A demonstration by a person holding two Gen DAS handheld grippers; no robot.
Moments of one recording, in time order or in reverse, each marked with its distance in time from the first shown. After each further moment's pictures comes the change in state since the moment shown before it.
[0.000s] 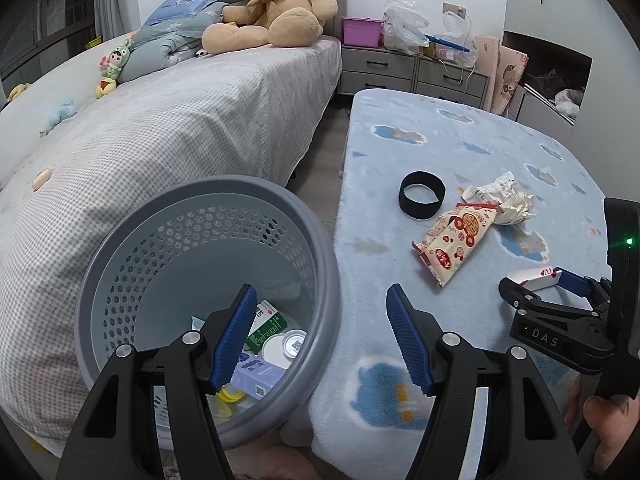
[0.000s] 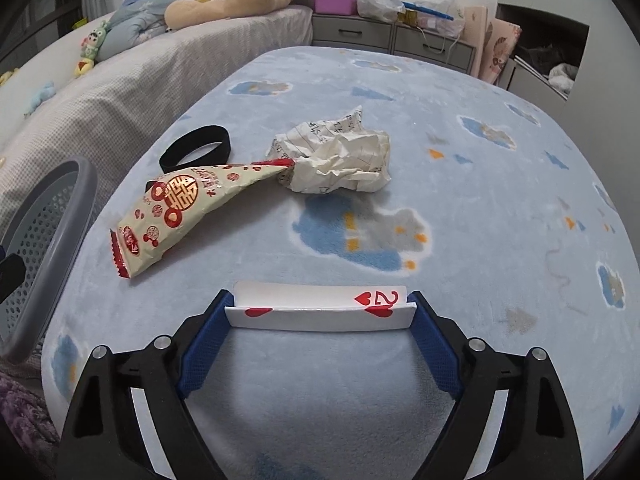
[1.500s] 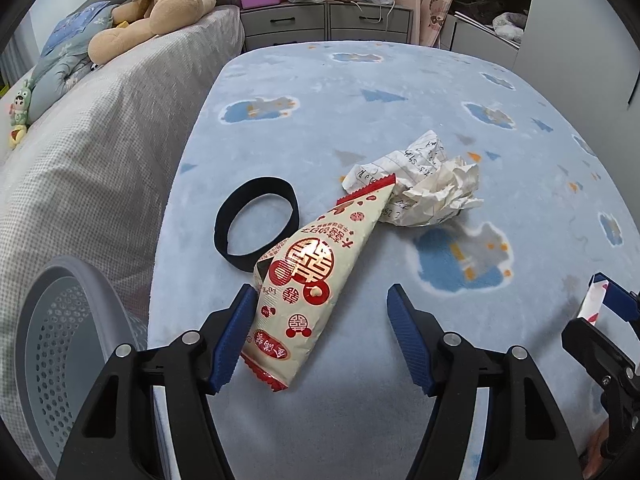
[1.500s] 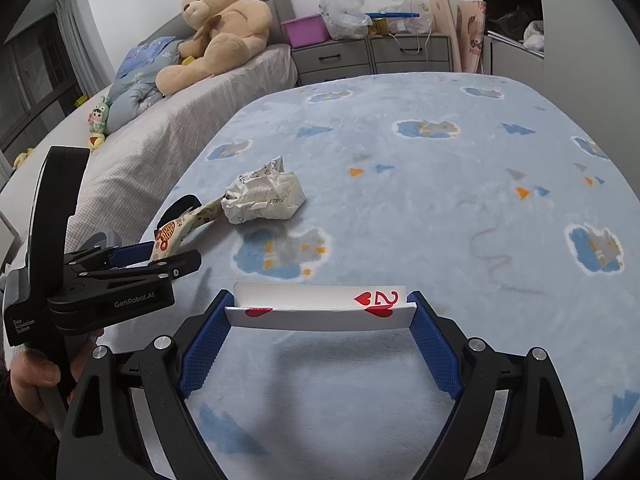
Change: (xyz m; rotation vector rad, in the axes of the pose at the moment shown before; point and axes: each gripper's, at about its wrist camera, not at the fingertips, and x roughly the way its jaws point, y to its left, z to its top) left arm 0.093 -0.124 0.054 0.242 0.159 -0.147; right arm -0.044 -0.094 -0.011 0.202 -0.099 0.165
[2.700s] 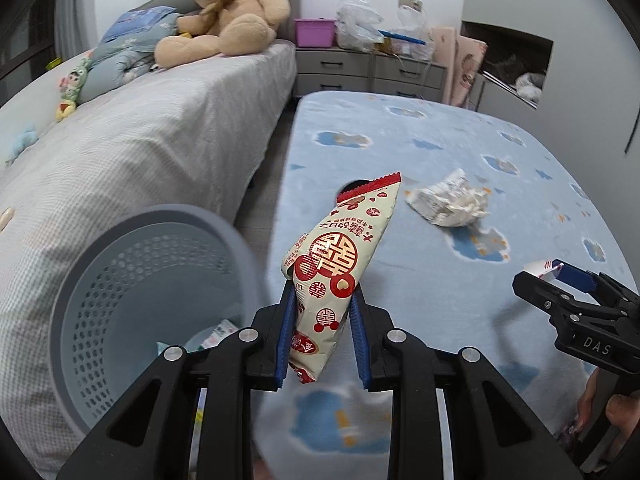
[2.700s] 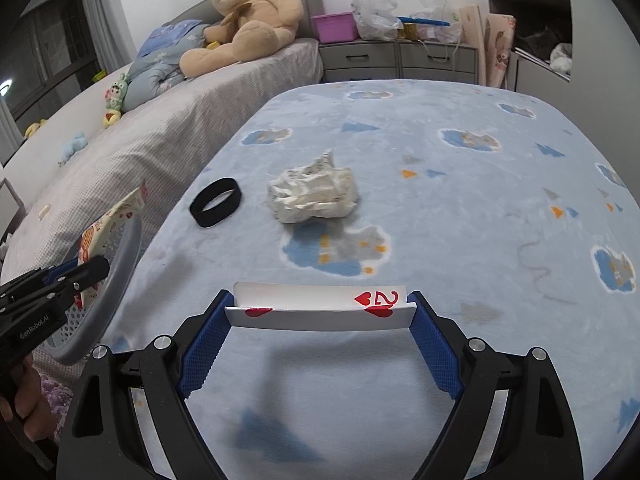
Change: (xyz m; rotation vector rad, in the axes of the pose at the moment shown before) left arm -0.093 0.067 -0.071 -0.155 -0.177 0.057; right arm 0.008 0.049 -0.003 -0.105 0.007 0.022
